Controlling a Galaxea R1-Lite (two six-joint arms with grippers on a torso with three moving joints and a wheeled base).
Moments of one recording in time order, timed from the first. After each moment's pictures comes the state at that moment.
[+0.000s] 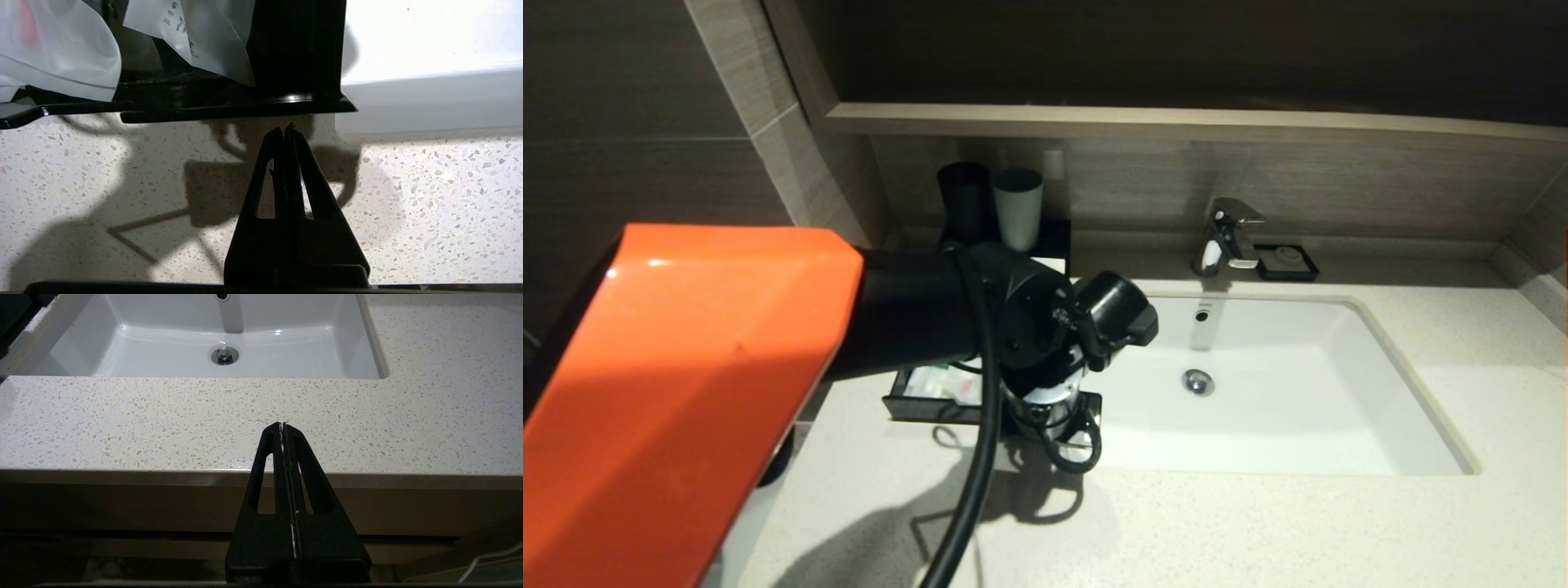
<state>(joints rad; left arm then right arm) -0.85 2.20 -1.91 0.87 0.33 -0.61 0.00 0.00 0.00 0.01 -0.01 0.00</state>
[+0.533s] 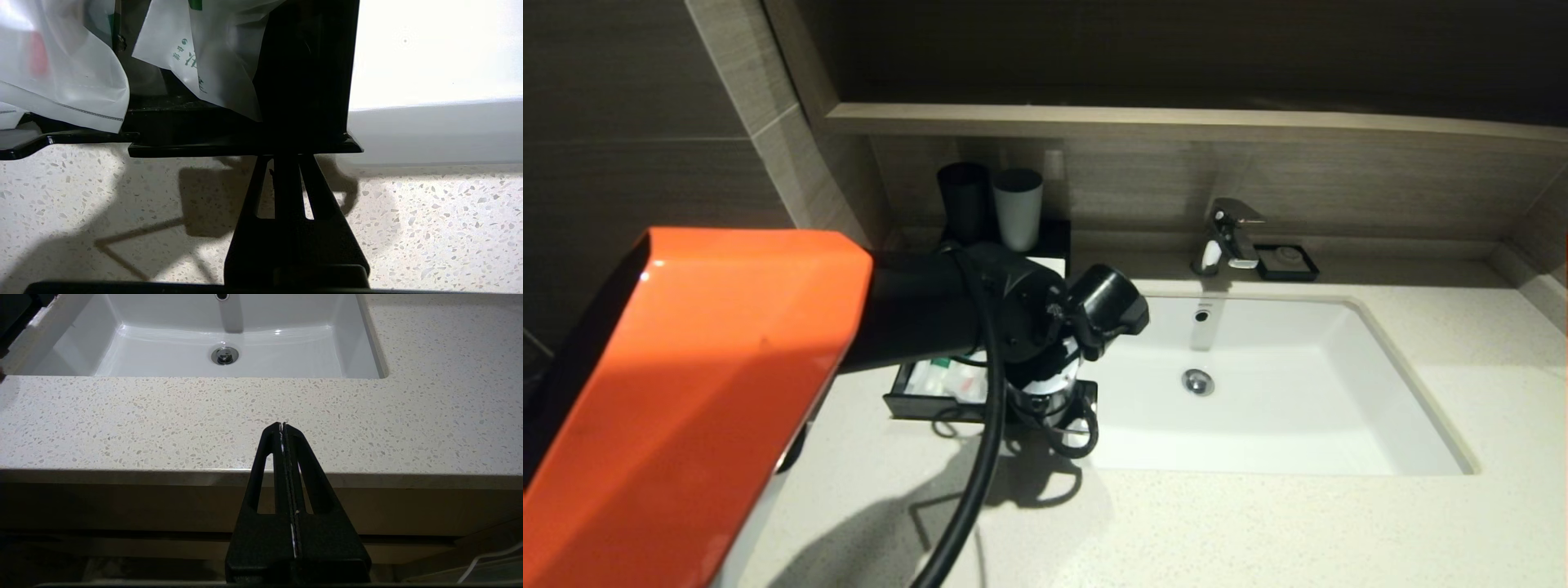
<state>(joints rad) -0.82 2.22 -1.93 0.83 0.35 -0.60 0.00 0.00 0.00 0.01 -0.01 0.00</state>
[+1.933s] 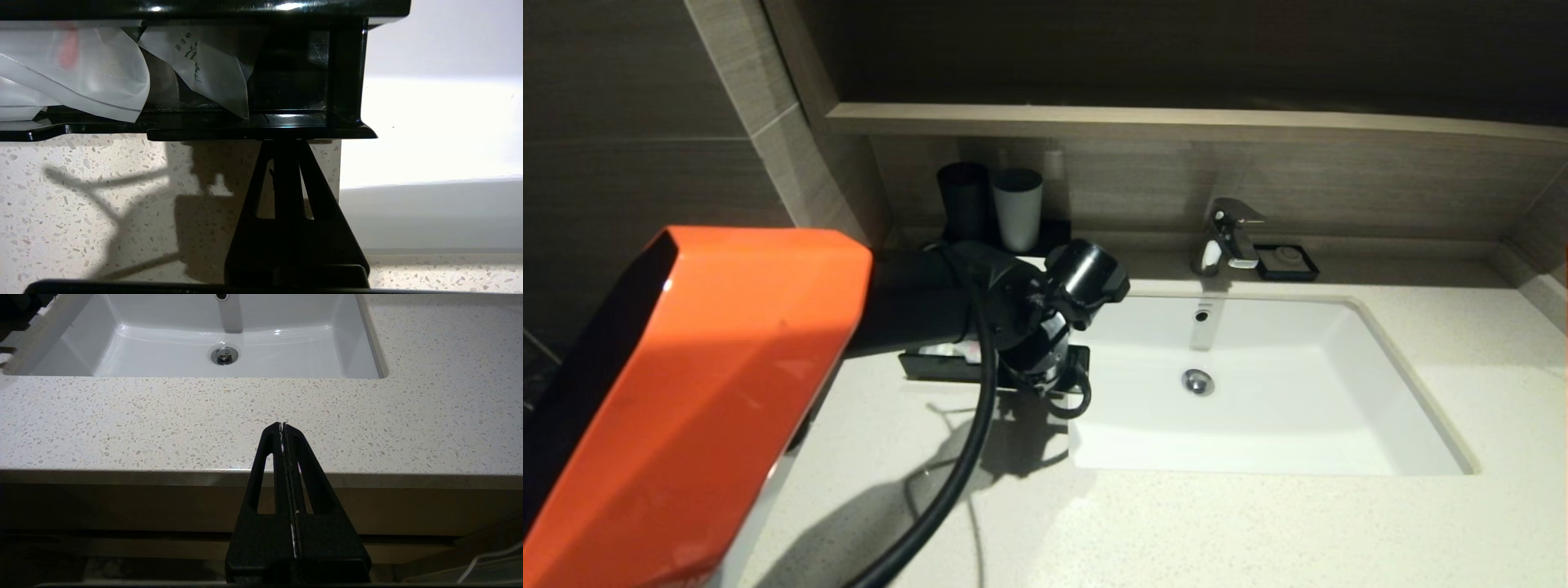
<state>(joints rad) -0.77 2.24 -1.94 0.64 0.41 -0.51 0.00 0.00 0.00 0.01 -0.01 0.00</state>
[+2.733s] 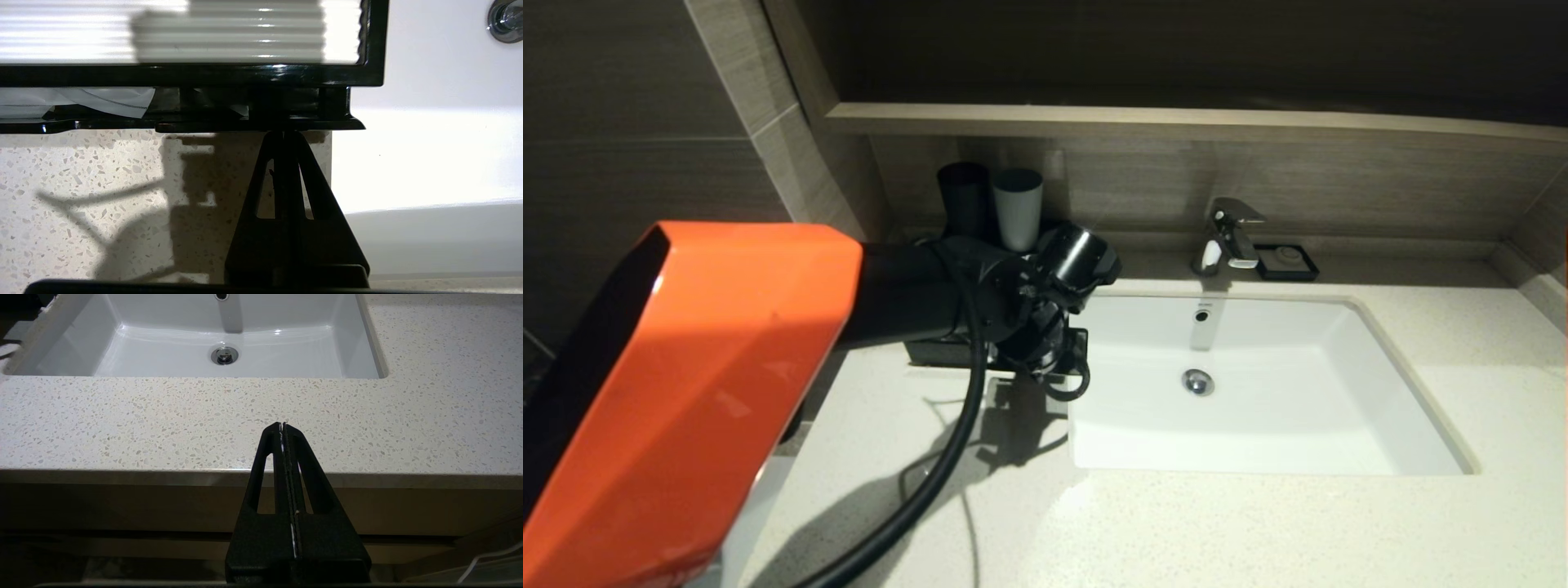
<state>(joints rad) -0.74 2.23 -1.94 0.55 0.41 -0.47 0.00 0.00 0.00 0.01 -0.01 0.00</state>
